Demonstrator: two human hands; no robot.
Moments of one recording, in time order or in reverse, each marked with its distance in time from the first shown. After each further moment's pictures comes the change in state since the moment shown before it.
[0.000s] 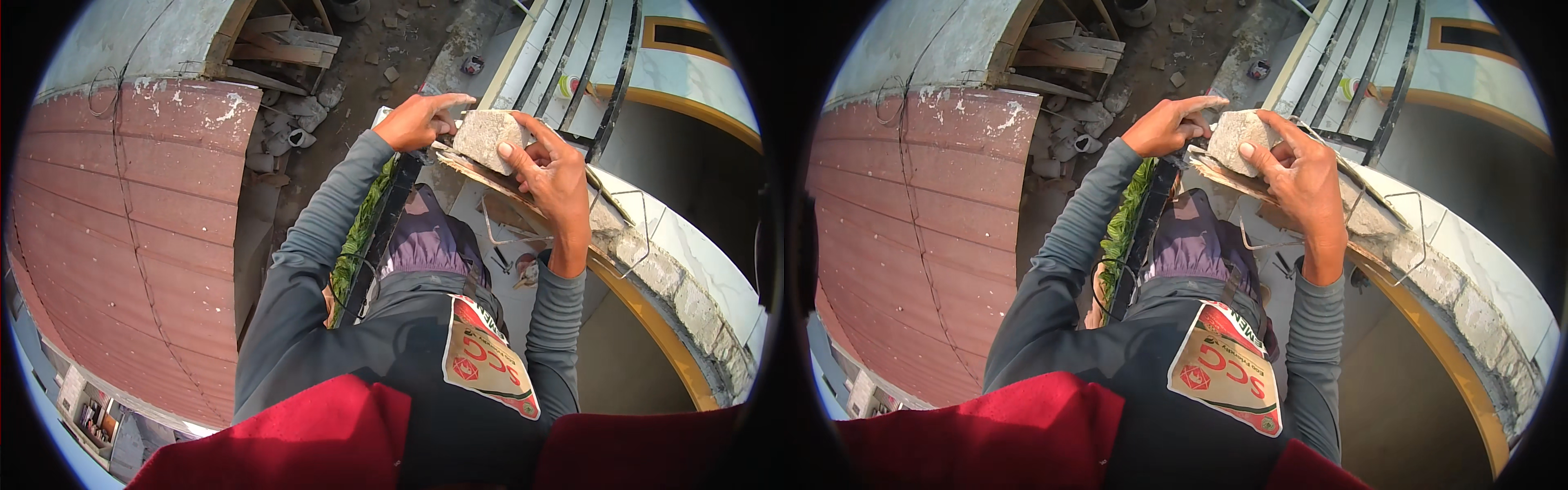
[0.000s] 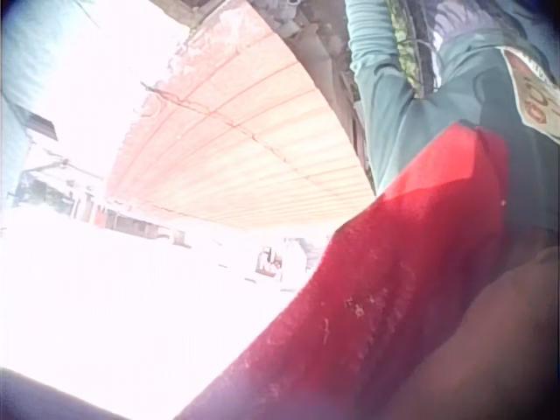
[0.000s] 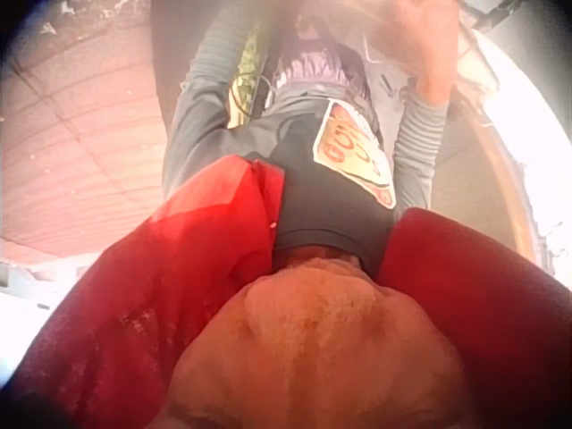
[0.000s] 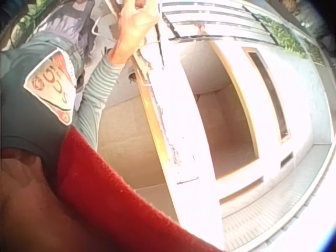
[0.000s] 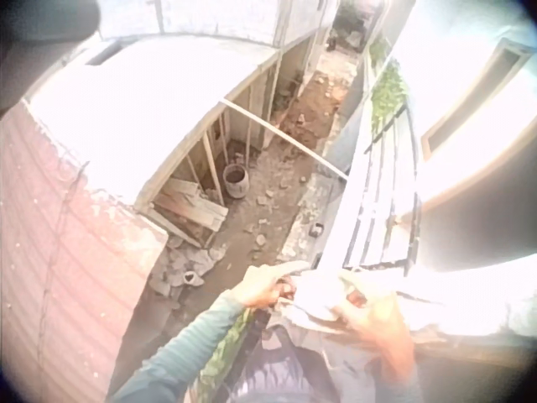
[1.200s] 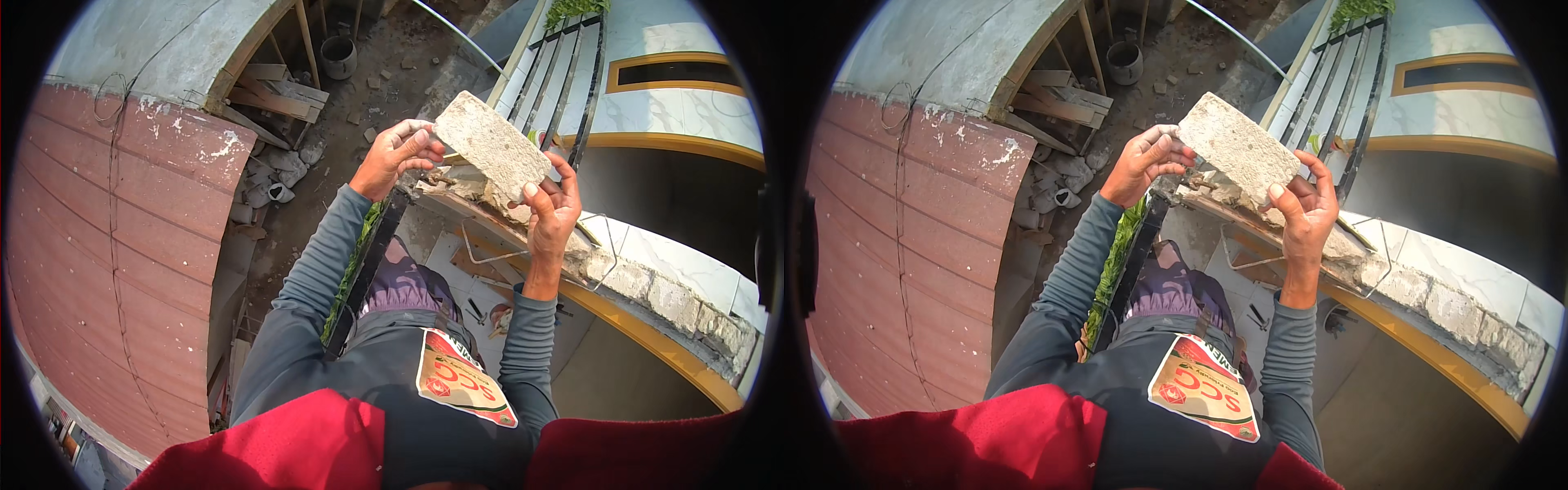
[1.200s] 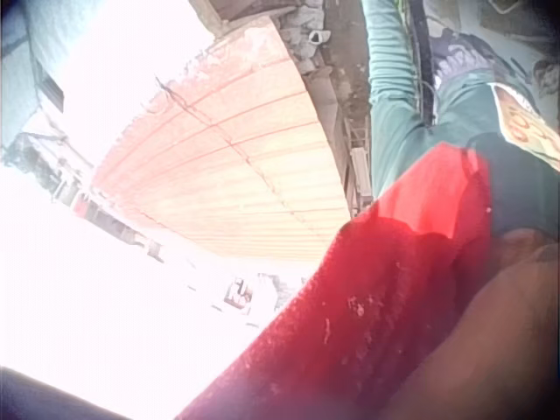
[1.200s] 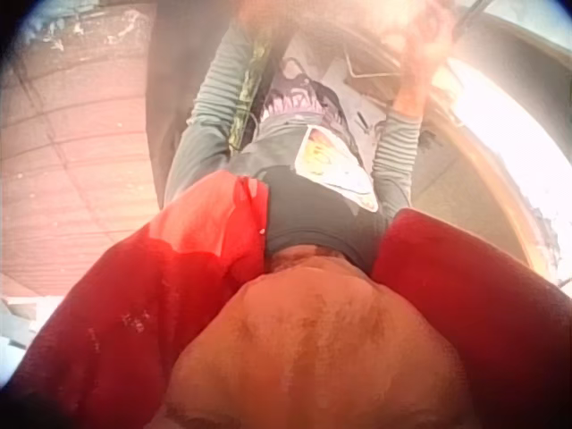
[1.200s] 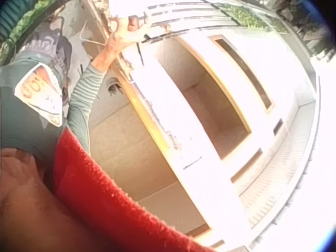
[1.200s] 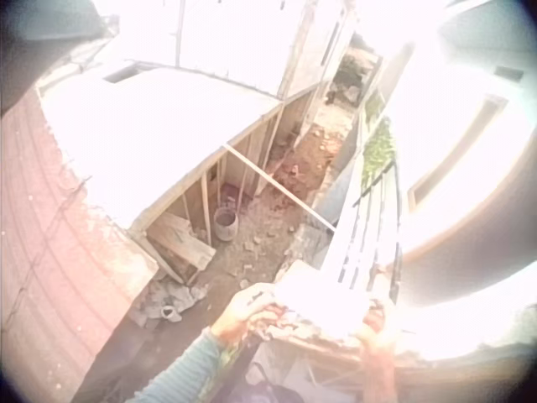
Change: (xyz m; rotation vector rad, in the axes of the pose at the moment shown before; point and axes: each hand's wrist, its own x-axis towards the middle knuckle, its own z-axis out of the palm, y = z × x) left_hand -0.035 0.049 -0.011 -0.947 0.227 -0.006; right_hand -0.030 0.011 -0.010 0.718 0.256 -0.304
